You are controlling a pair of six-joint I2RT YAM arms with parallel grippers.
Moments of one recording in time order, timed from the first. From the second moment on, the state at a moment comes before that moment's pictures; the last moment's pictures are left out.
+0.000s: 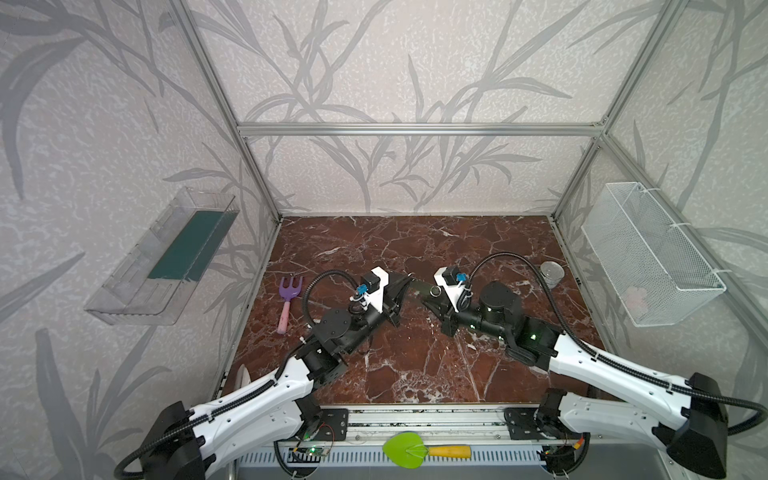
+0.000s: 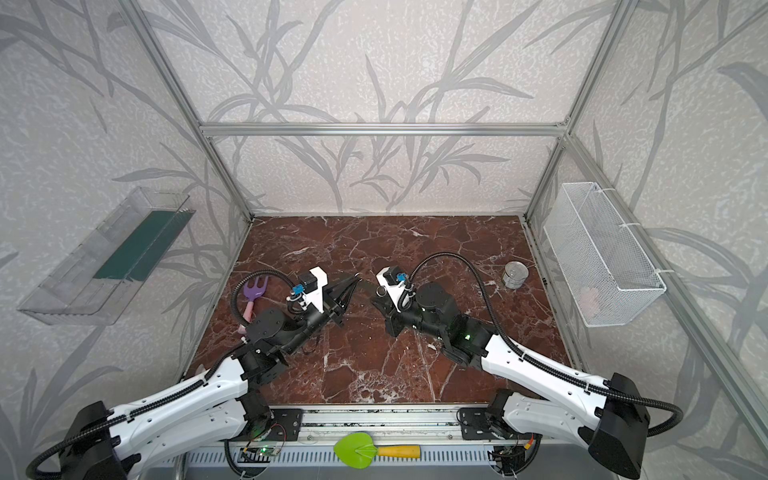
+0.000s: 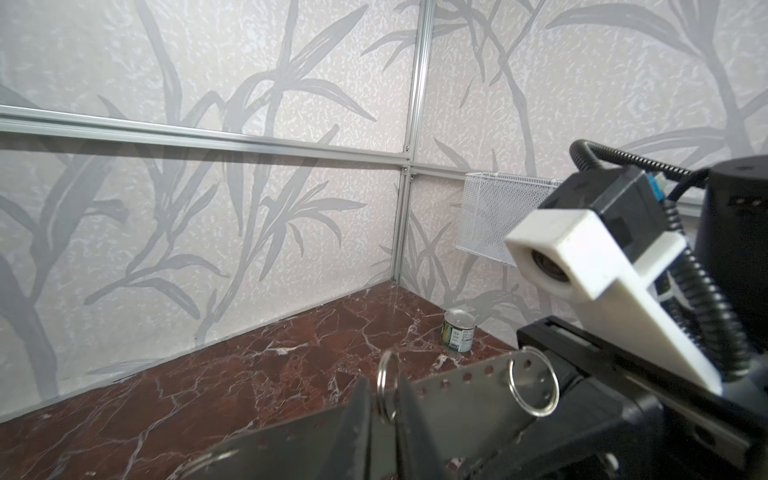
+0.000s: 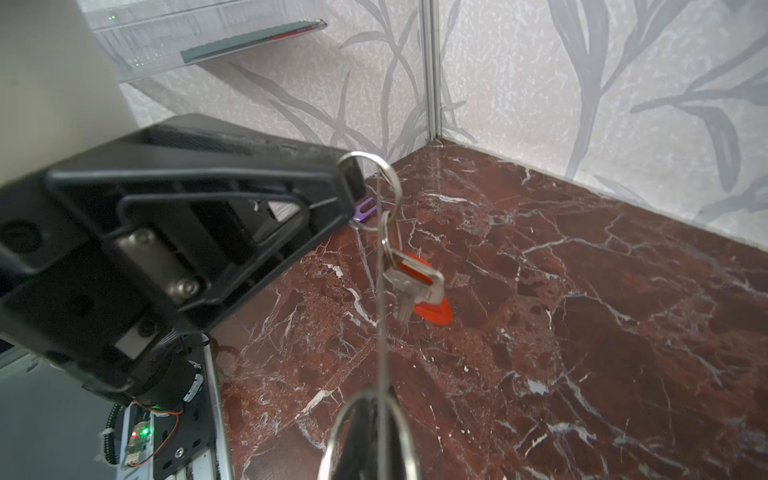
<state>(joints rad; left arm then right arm) -0.84 0.87 0.49 0.56 -0.10 -0.10 0.92 1.07 0.80 0.00 -0.10 0.22</state>
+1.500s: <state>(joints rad) -0.89 1.29 0.52 0.67 -0.26 0.82 0.62 1.26 0.80 0.20 -0.39 1.16</state>
